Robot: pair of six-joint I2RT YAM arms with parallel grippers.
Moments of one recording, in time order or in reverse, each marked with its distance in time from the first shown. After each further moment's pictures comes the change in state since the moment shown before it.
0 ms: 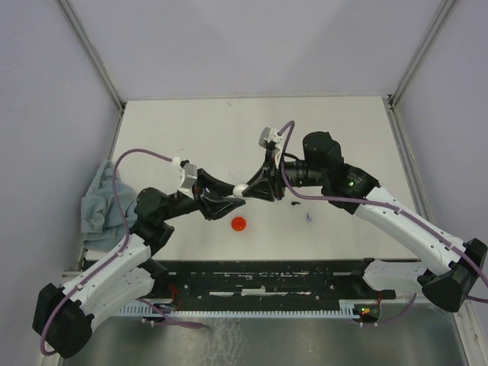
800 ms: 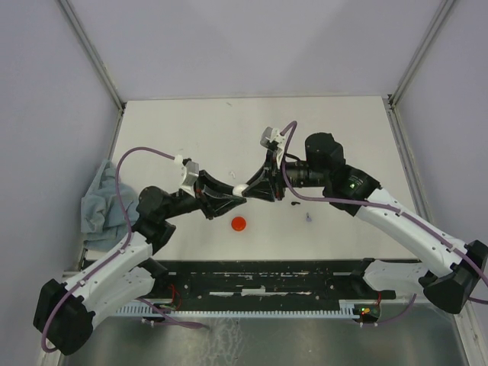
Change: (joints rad) left arm 0.000 0.037 0.000 0.033 0.005 -0.051; right arm 0.000 -0.014 -0.020 0.046 -0.003 0.029
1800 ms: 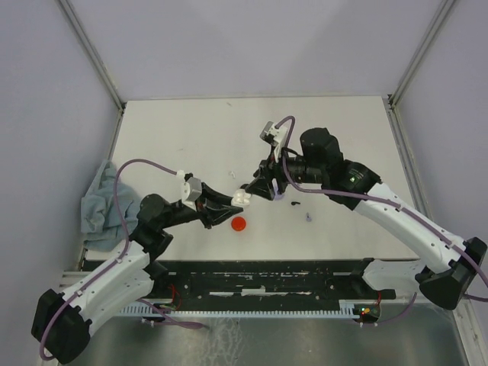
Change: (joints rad) left arm -0.005 -0.098 -0.073 -0.103 0.032 0.199; right arm -0.005 0.023 0.075 -0.158 0.159 -0.020
